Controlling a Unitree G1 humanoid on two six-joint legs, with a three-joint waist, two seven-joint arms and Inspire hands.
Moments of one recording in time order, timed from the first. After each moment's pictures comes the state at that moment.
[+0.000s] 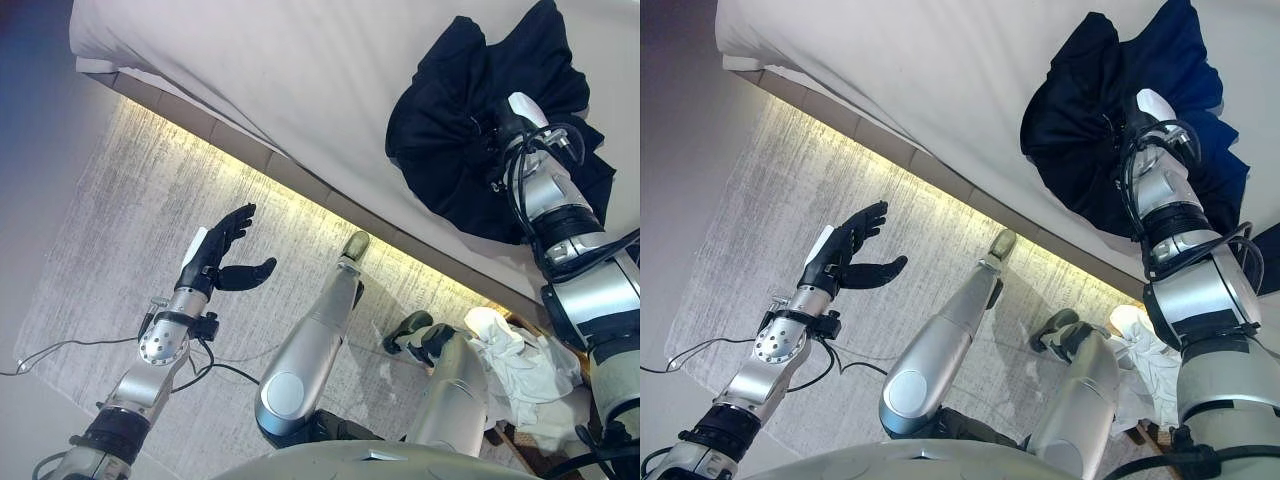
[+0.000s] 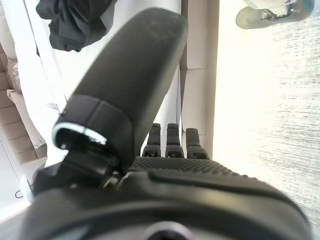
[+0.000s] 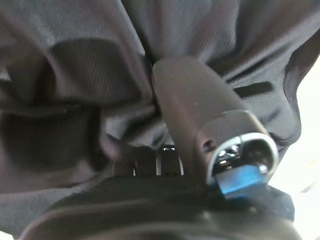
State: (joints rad) left arm 0.02 0.57 -0.23 0.20 -0.28 -0.33 0.06; right arm -1.07 -0.66 0.45 0.99 -0.18 0.25 -0.02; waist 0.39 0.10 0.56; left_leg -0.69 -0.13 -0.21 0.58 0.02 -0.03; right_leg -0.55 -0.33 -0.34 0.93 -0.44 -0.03
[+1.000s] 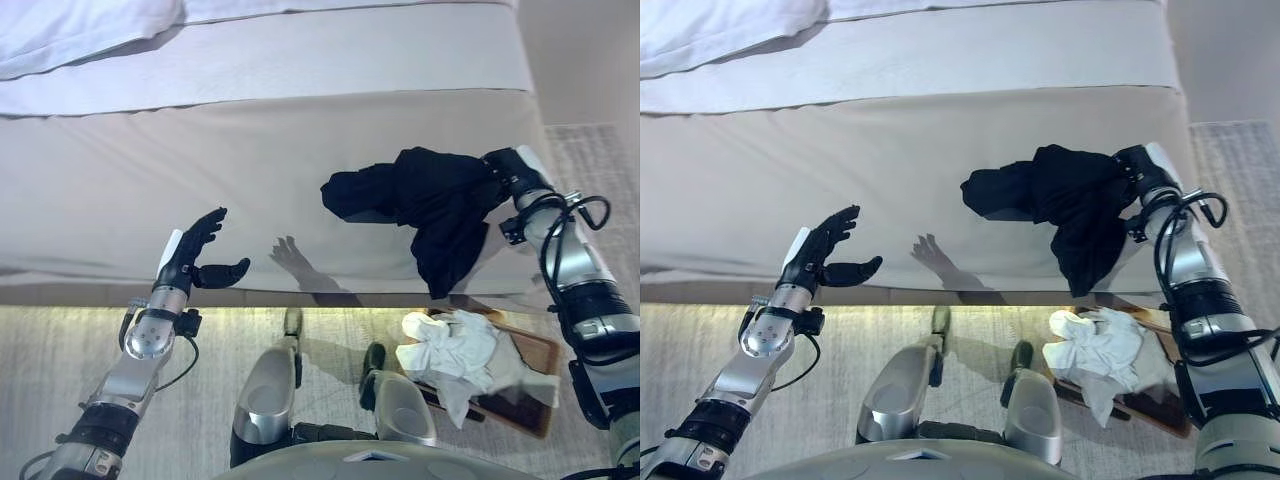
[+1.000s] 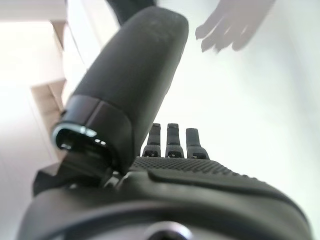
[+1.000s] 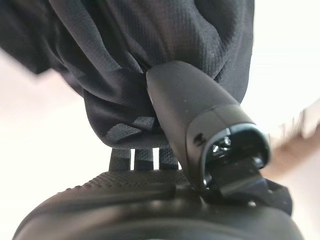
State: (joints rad) left arm -0.04 0.59 -0.15 0.27 -0.19 -0.21 0.11; right arm -0.57 -0.78 0.08 0.49 -0.07 0.18 -0.01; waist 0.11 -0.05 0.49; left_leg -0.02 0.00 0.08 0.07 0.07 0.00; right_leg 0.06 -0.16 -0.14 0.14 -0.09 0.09
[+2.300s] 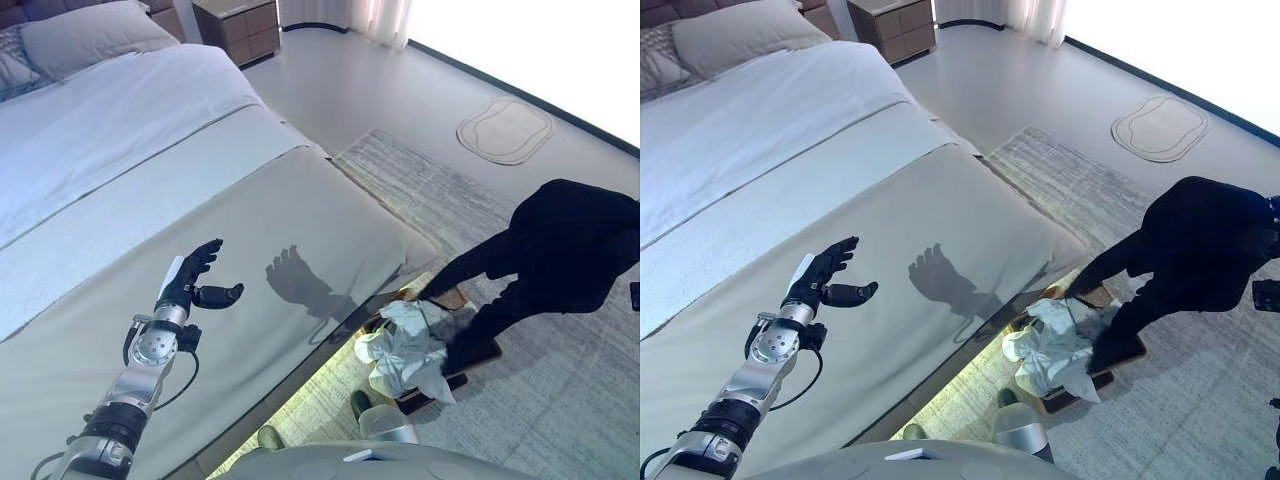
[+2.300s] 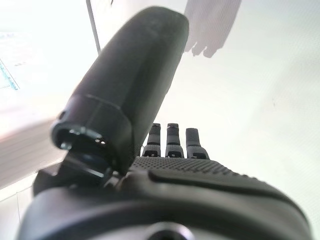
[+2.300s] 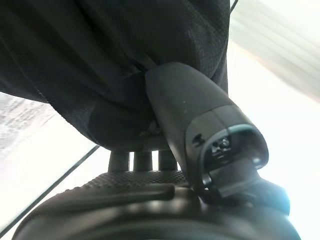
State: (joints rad) left arm -0.05 0.54 -0.16 0.51 -0.15 -0.20 0.08; right arm -0.03 -0.93 -0.35 0.38 0.16 0.13 -0.07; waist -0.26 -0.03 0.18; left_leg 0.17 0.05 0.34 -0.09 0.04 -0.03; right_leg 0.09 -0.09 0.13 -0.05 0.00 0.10
